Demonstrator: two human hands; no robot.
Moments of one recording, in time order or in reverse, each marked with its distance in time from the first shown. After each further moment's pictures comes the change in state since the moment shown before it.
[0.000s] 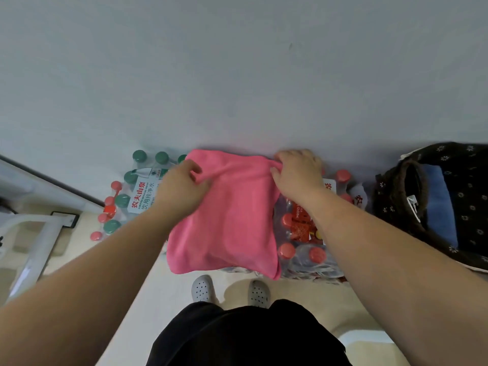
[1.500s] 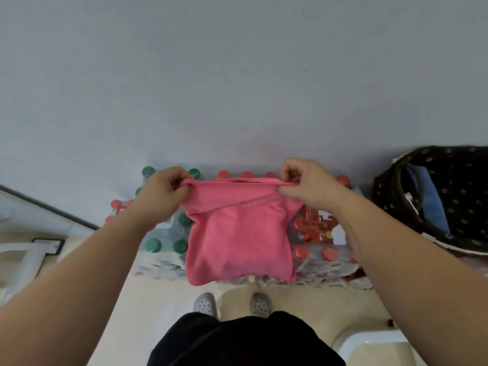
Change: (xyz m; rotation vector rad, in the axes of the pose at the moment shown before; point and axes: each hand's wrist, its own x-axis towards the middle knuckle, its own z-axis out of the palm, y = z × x) left_hand 0.022 -0.060 -0.058 -0.394 -0.162 0.231; right_hand -0.032 -0.012 -0.042 0.647 -0.091 -0.206
